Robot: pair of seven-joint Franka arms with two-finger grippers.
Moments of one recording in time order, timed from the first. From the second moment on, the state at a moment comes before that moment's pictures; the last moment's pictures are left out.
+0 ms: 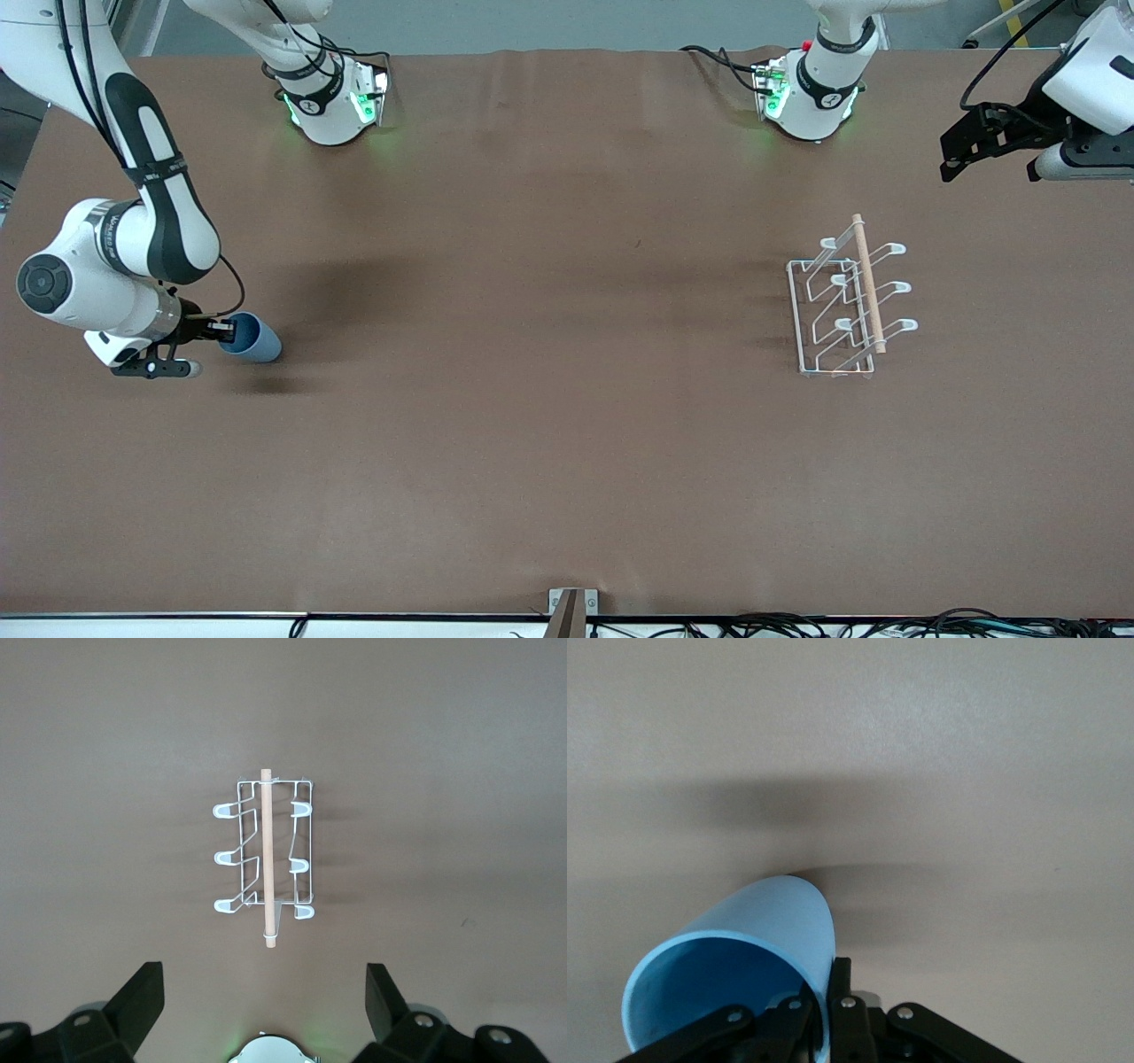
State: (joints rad) left arm 0.05 -0.11 -0.18 -1.57 0.01 1.44 -0.10; right arm -0.11 0.34 -0.07 -2.08 0.01 2.30 -0.15
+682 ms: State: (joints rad) left arm 0.05 -0.09 -0.18 -1.57 -0.01 1.44 -0.10; right arm -0.07 0.22 -0.01 -1.87 0.21 1.93 -0.15
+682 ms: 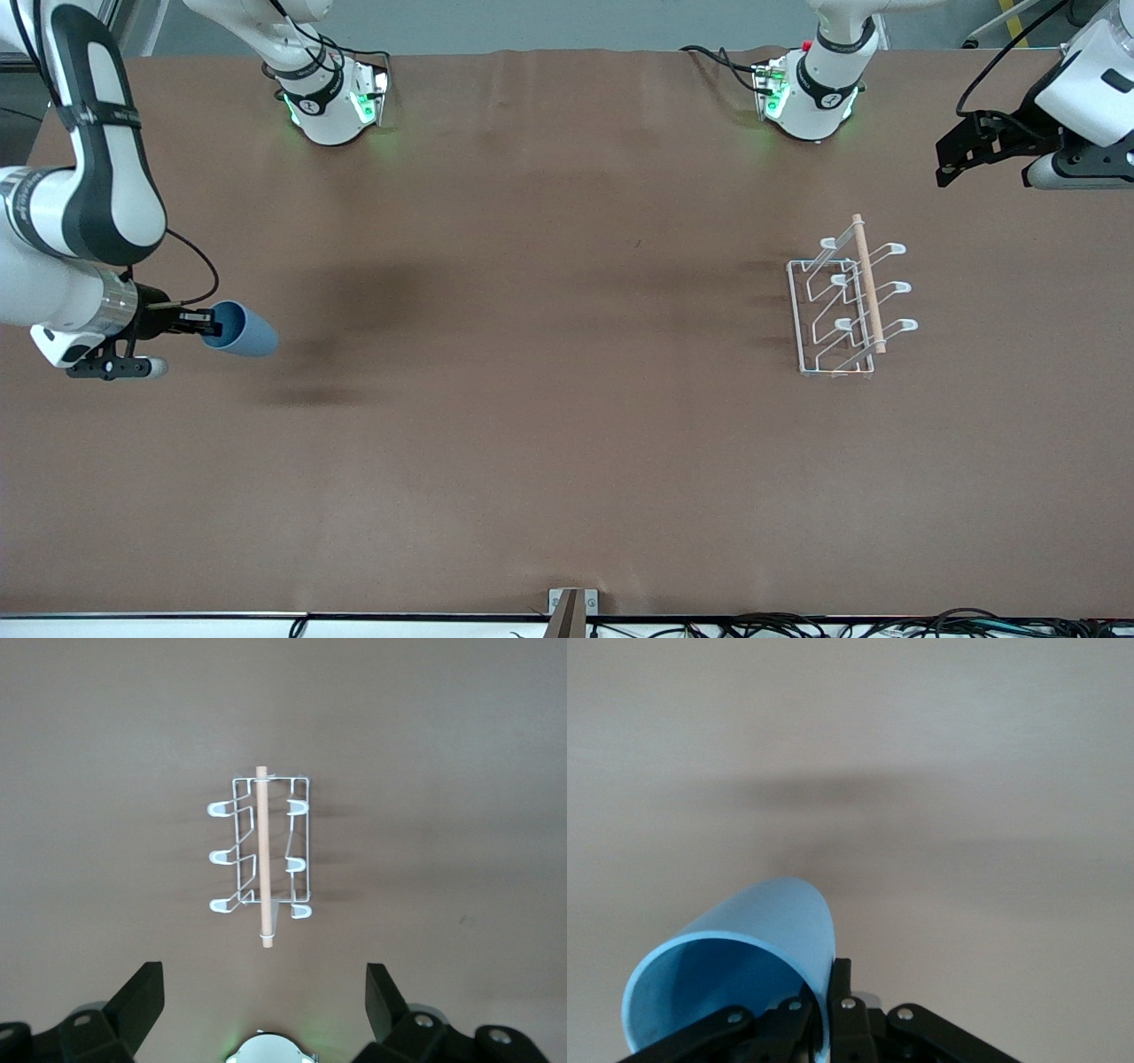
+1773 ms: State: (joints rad) left arm -0.41 -0.05 -0.24 -1.57 -0.10 1.64 -0.09; right arm 0.18 0.15 0.00 -1.86 0.97 1.88 -0.14
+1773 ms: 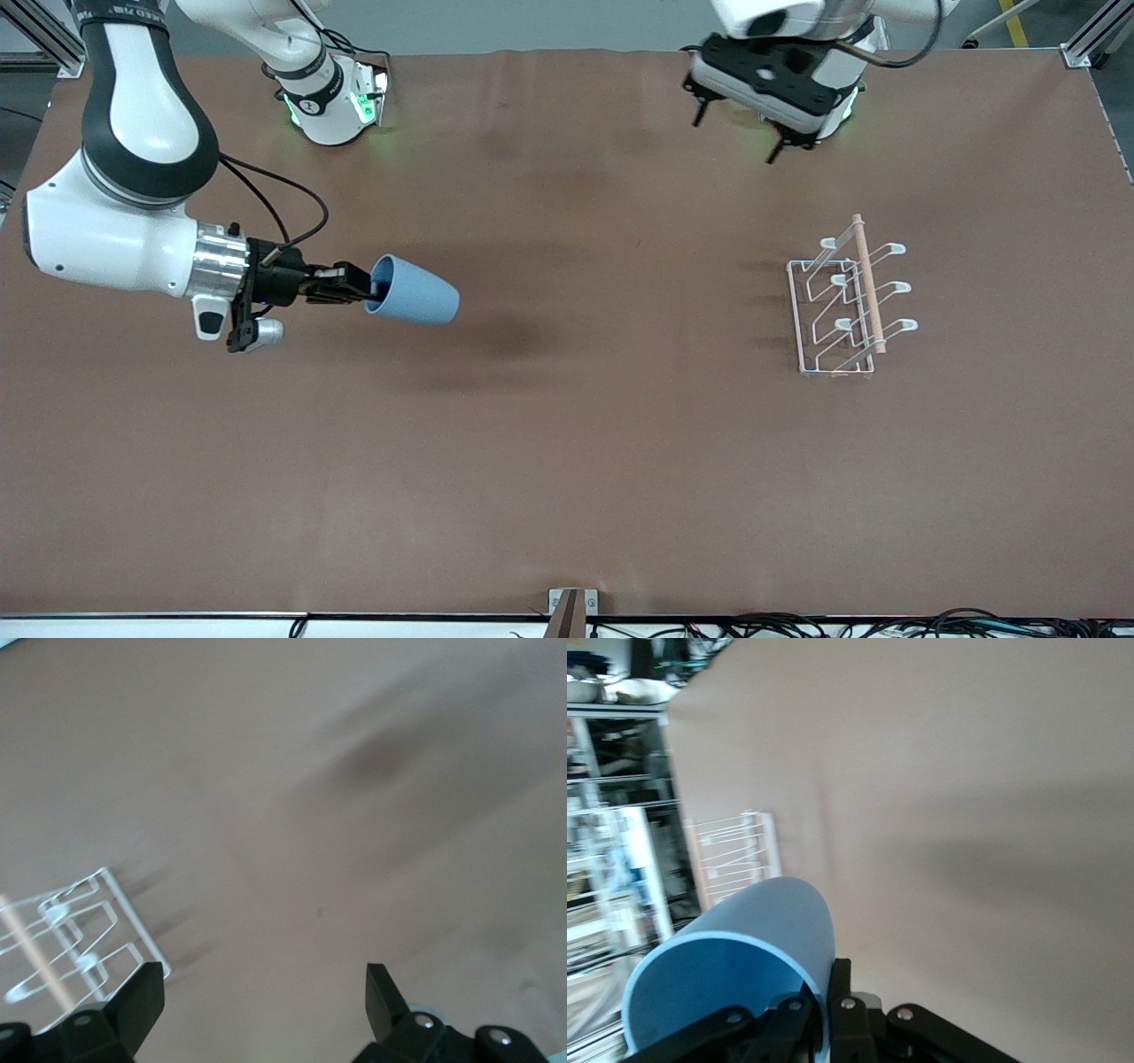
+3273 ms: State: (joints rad) left arm -0.71 0.22 -0.26 -1.41 -0.11 2.00 0.08; right arm 0.26 0.13 0.00 -1.81 1.17 1.48 -0.16
